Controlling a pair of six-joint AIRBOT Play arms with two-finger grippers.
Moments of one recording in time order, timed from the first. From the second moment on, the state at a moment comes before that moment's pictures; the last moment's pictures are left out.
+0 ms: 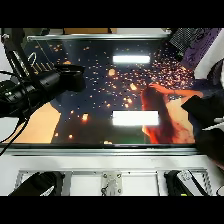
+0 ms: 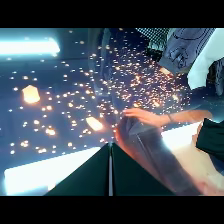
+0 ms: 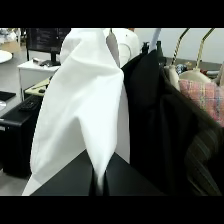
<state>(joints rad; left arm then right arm) -0.59 -0.83 1.27 1.61 -0.76 -1.96 -1.15 -1.01 1.88 -1.69 0.78 1.62</state>
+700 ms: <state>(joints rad) -0.59 -0.83 1.27 1.61 -0.76 -1.96 -1.15 -1.03 1.88 -1.81 0.98 1.80</state>
